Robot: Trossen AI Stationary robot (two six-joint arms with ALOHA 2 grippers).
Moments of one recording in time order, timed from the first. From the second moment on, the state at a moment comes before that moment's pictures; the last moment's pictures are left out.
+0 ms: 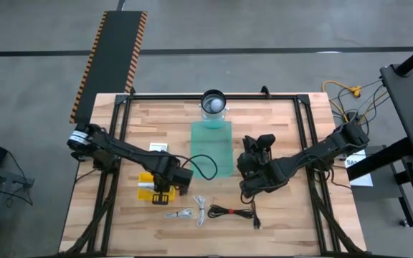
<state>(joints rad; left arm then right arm) -0.29 1.67 1.30 -1.24 0.15 -0.26 0.40 1.64 1.20 -1.04 1.35 0.41</state>
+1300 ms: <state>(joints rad) -0.12 1.56 1.31 -1.30 -0.26 -0.42 0.40 1.64 1.19 -1.04 1.33 0.51</state>
